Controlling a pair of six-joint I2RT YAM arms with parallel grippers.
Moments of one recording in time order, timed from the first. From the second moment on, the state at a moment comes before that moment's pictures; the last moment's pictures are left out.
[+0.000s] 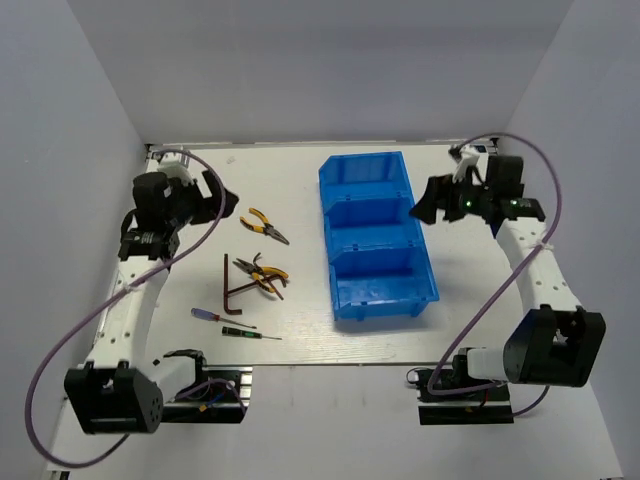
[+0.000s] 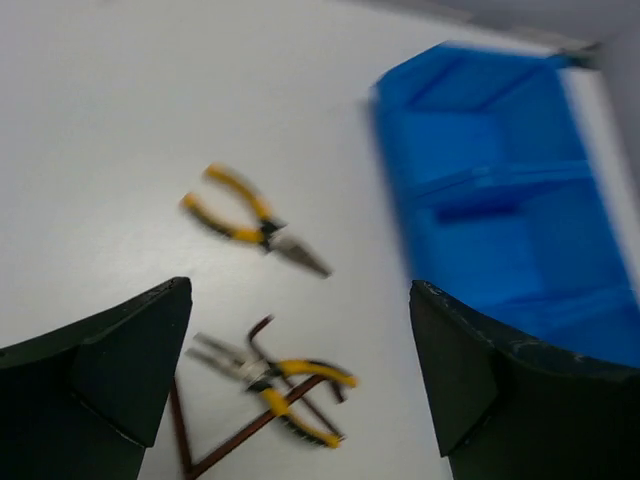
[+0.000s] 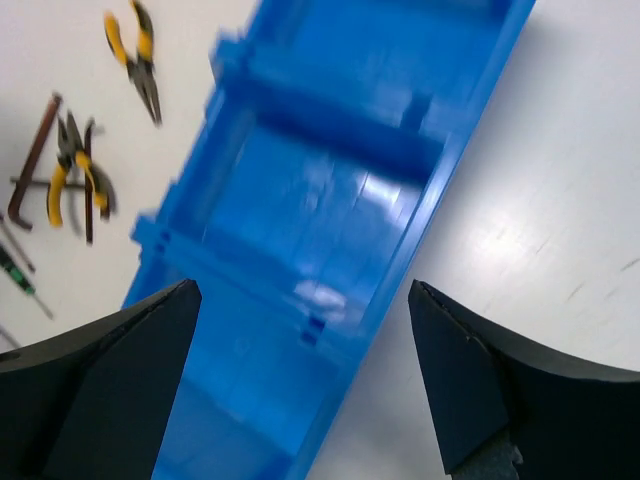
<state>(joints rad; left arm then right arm) 0.01 1.12 0.98 -0.33 0.27 -0.29 -0.01 1.30 1.09 -0.56 -0.67 -0.10</state>
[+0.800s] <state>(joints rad) -0.21 1.83 1.50 -0.51 0.14 -0.30 -0.01 1.49 1.28 -0.80 -0.73 -0.27</state>
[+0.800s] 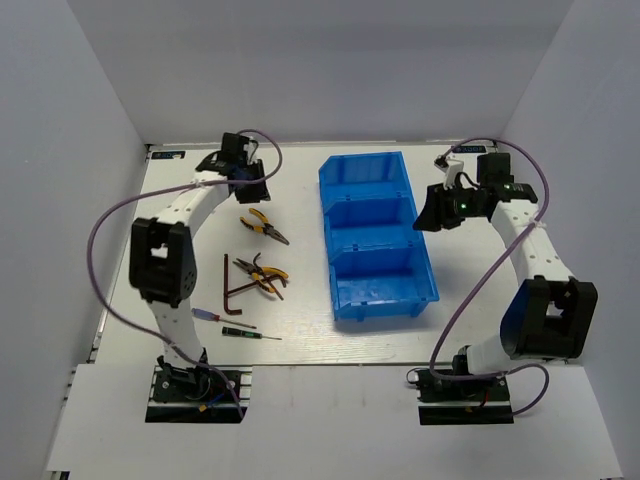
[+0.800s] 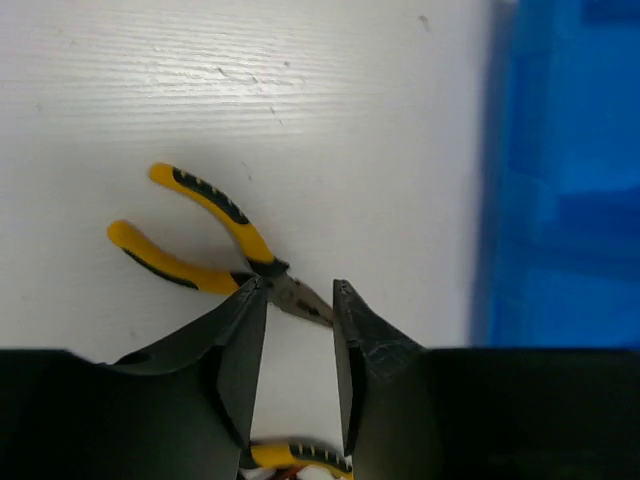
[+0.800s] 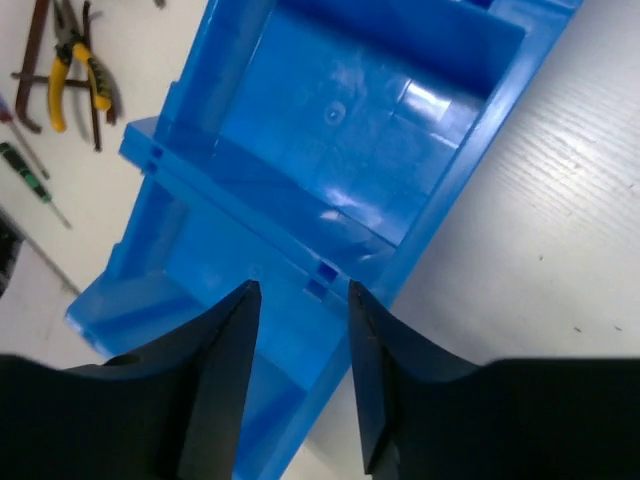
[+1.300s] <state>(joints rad) -0.32 2.26 1.86 -0.78 -0.18 -0.49 -0.01 1.41 1.16 -0.74 -0.67 -0.25</state>
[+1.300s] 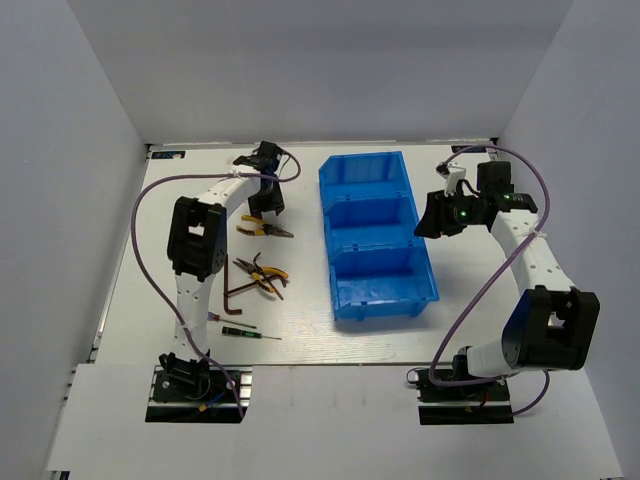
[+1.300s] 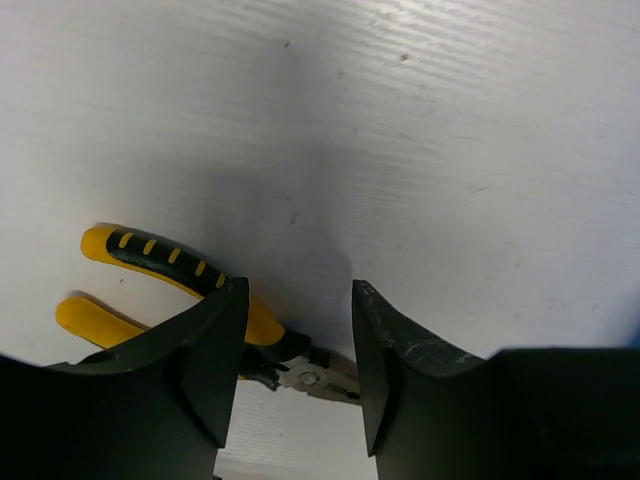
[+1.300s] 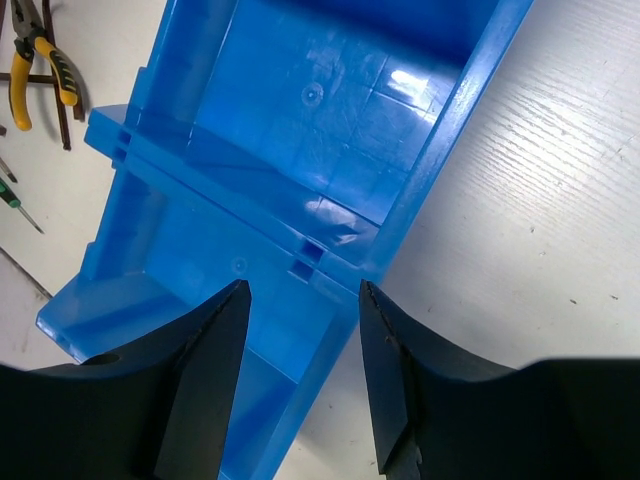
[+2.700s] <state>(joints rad) -0.35 1.96 1.43 -0.63 -0.06 -0.02 -0.01 1.42 1.08 -0.72 -0.67 -0.22</state>
